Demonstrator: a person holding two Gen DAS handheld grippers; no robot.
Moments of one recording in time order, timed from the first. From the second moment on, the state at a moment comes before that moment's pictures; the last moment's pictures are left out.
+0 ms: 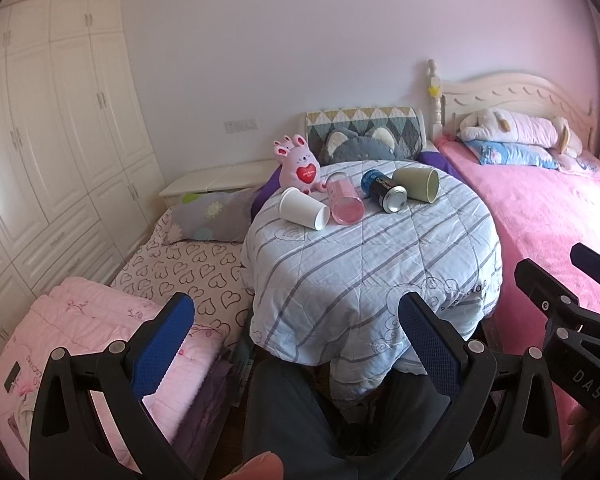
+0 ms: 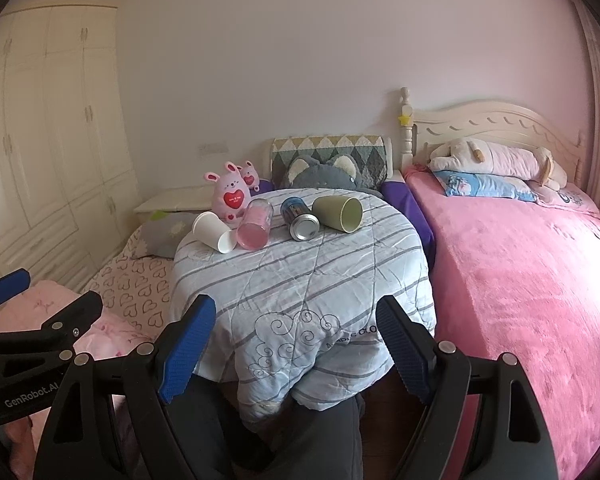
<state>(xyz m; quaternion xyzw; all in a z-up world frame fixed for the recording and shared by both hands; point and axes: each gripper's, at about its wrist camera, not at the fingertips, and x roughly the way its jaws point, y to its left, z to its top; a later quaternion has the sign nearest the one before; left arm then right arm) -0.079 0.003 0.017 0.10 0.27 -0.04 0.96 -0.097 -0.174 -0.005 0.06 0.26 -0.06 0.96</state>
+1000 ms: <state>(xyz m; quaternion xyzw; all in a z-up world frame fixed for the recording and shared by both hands) 0.130 0.039 -0.050 0.07 0.37 0.01 0.93 0.108 -0.143 -0.059 0.02 0.39 -0.01 0.92</state>
